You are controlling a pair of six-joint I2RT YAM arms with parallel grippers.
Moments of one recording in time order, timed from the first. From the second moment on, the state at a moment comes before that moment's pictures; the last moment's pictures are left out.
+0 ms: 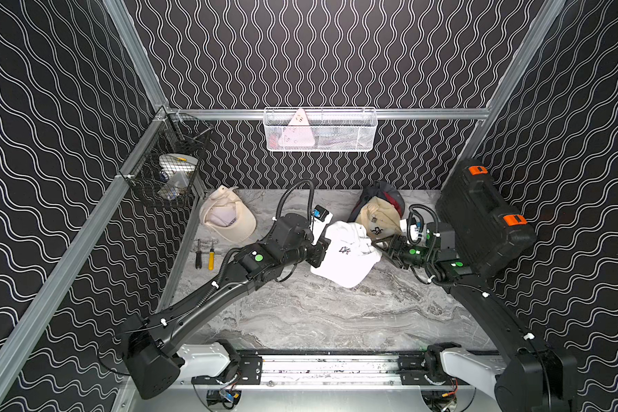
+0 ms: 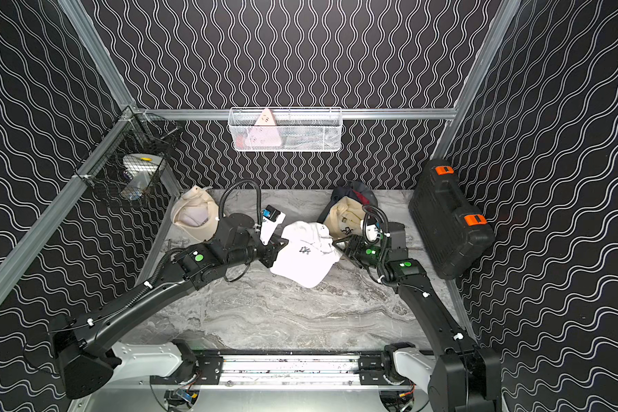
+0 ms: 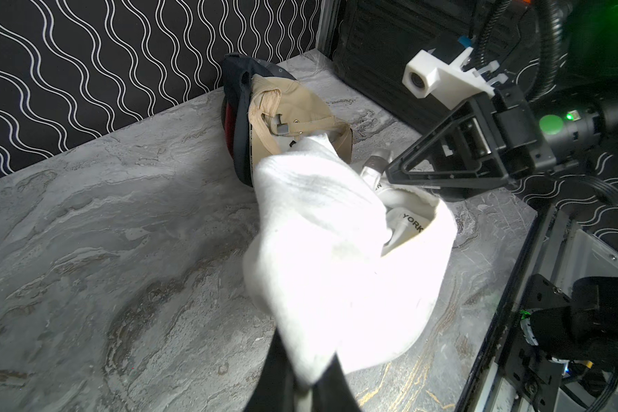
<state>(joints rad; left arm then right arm) -0.71 1.27 1.20 -0.45 0.06 -0.14 0.16 1.11 0.78 -0.26 -0.69 0.80</state>
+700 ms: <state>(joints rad) -0.72 1.25 1.20 -0.44 0.13 -0.16 0.16 1.13 0.80 -0.27 -0.67 0.77</state>
